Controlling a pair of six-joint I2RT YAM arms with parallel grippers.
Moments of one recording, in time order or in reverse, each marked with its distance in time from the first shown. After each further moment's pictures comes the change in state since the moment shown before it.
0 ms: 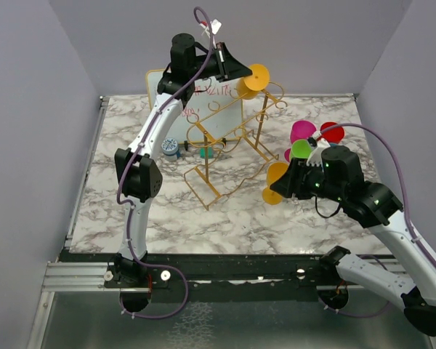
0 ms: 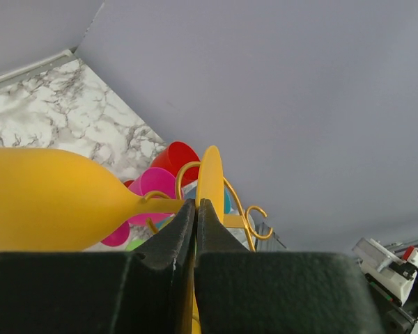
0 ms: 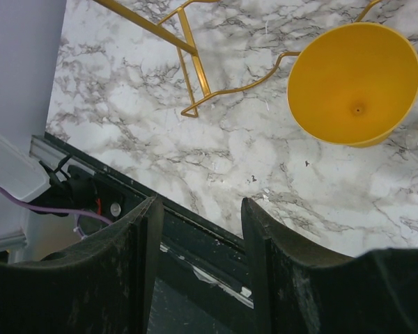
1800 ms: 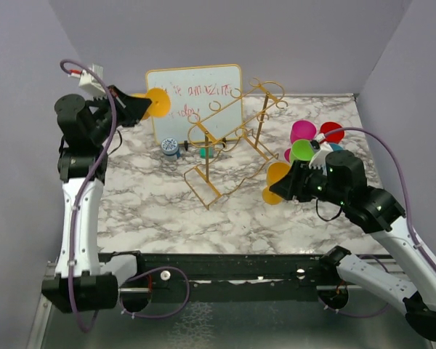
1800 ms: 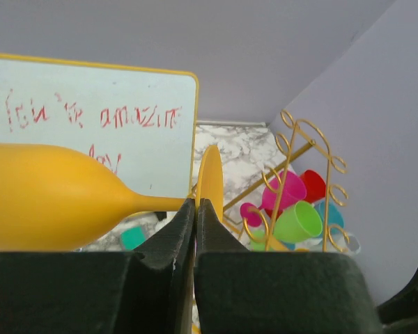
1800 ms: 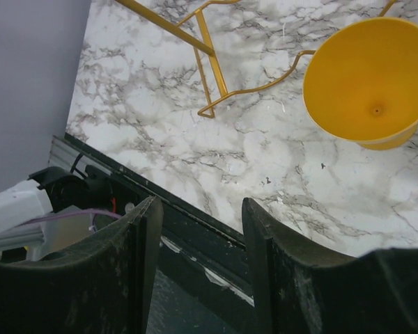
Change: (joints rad) left arm 0.444 -1.037 -1.019 -0.073 -0.272 0.243; right arm 0.000 -0.046 -0.046 0.039 -0.029 0.029
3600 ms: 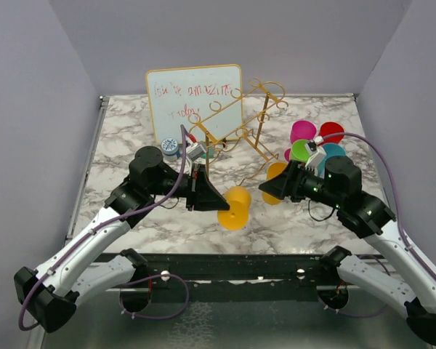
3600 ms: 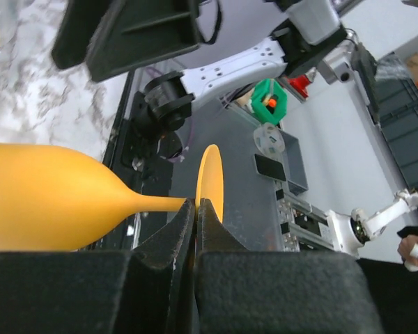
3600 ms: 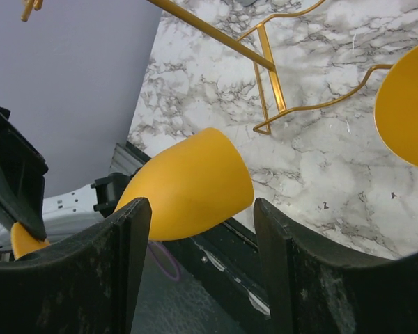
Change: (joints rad) left arm -0.732 -0.286 -0.481 0.037 0.398 -0.076; right arm 0.000 -0.051 -0.155 0.272 -0.111 0.140
